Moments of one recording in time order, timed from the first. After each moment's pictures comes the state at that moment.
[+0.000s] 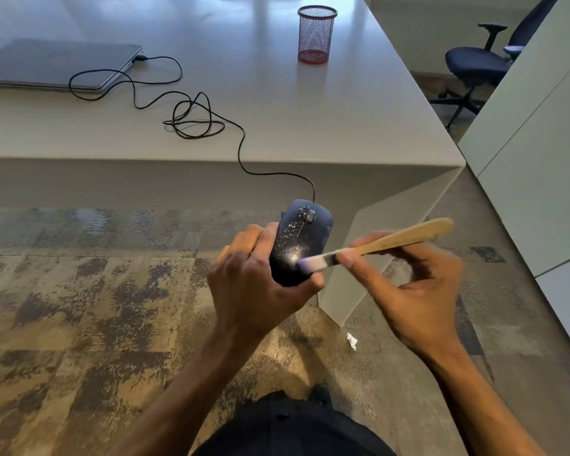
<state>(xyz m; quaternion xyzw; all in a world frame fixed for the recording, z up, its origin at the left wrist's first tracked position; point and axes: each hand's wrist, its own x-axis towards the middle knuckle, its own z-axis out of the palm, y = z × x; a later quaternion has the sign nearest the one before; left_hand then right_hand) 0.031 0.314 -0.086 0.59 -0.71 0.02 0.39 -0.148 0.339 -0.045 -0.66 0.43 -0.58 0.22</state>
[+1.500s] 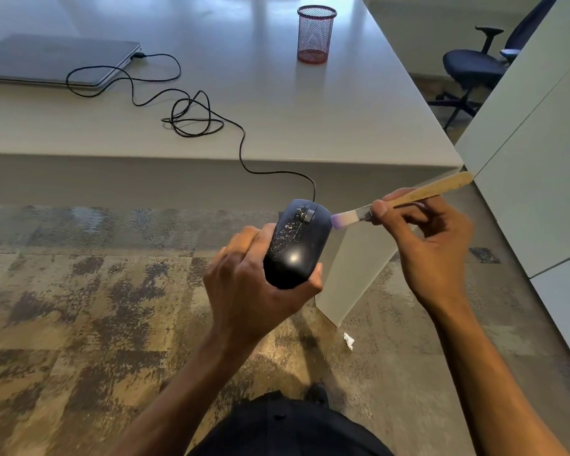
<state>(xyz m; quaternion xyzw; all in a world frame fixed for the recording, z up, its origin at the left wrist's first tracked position) 0.032 0.319 -0.085 0.57 -0.70 0.00 0.44 -0.169 0.301 -0.045 -0.58 0.51 -0.59 0.23</state>
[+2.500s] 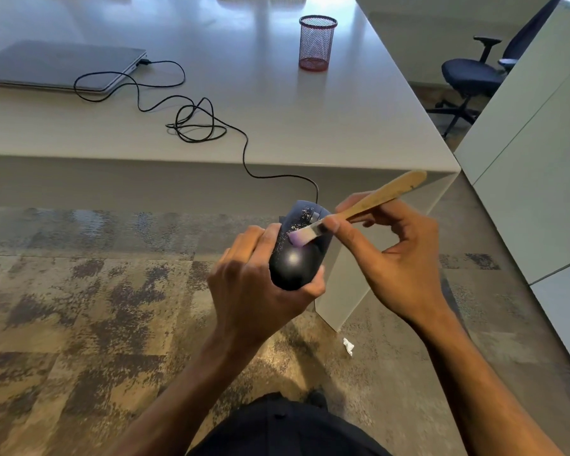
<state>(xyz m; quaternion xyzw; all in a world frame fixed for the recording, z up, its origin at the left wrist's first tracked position) 0.030 0.323 -0.081 0.57 -0.71 0.00 0.41 -0.133 0.321 -0.017 -0.69 0.44 -0.53 0.23</state>
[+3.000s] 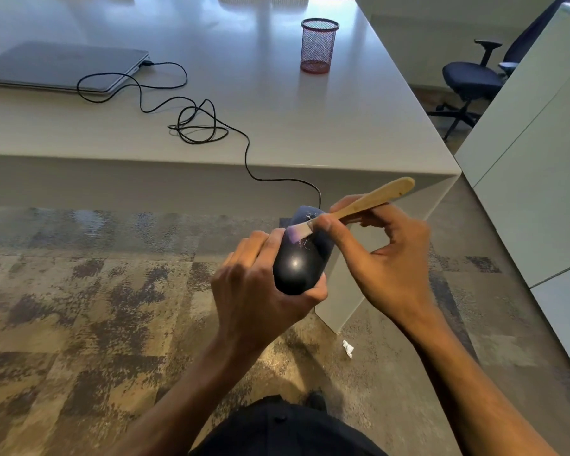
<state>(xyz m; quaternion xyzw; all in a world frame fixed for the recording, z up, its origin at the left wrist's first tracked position) 0.029 0.325 -0.083 0.57 -0.71 0.01 0.41 -0.126 0.316 -0.022 -0.69 0.46 -0.54 0.17</state>
